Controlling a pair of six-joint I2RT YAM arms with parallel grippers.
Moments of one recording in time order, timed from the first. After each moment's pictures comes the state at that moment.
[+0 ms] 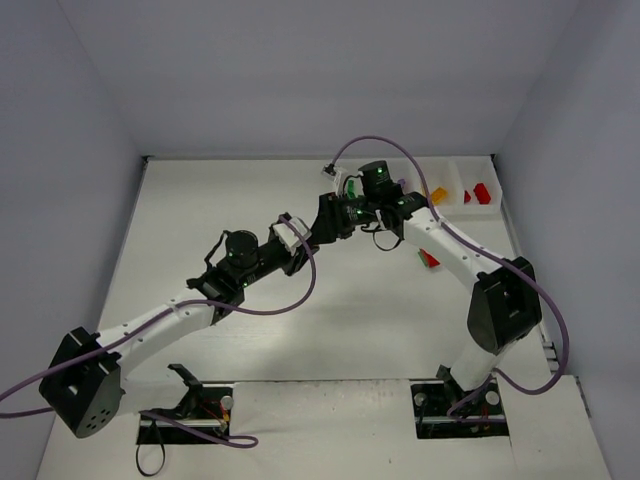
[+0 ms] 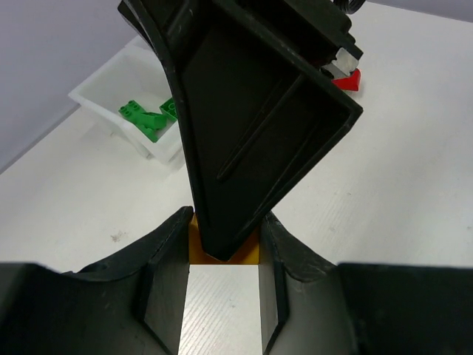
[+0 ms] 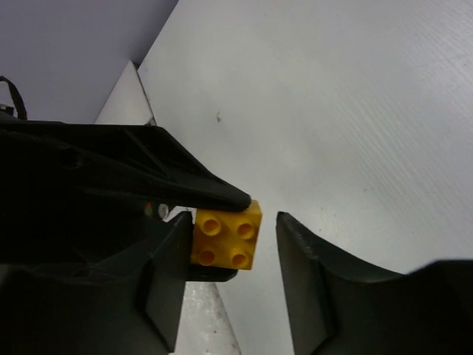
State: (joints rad) left arm -0.67 1.19 0.71 0.34 0.24 0.18; right arm 0.52 1.68 1.35 -0.35 -0.83 0.29
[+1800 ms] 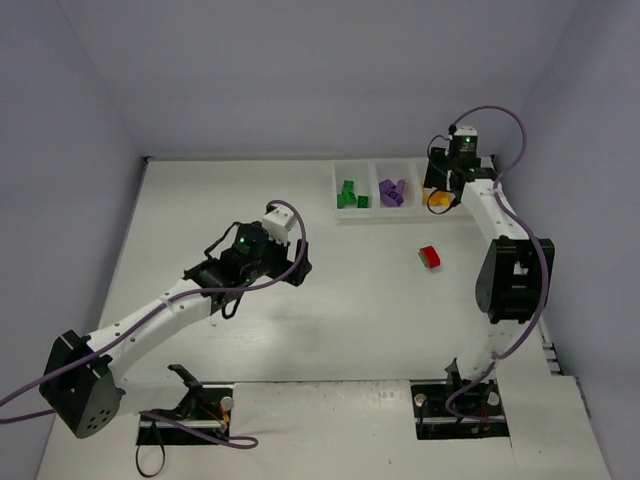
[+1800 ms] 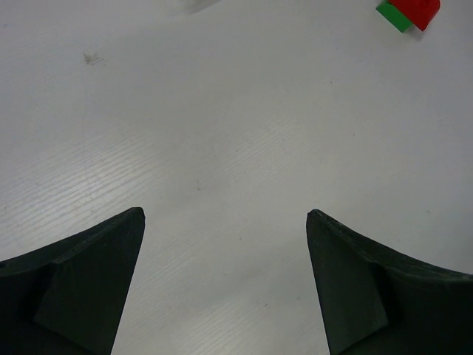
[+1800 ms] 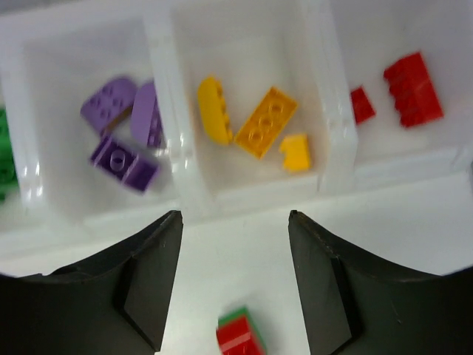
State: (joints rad) left arm -0.67 1.19 0.86 -0.20 0.01 -0.23; right arm 0.01 1.88 1.56 -0.35 0.12 0.14
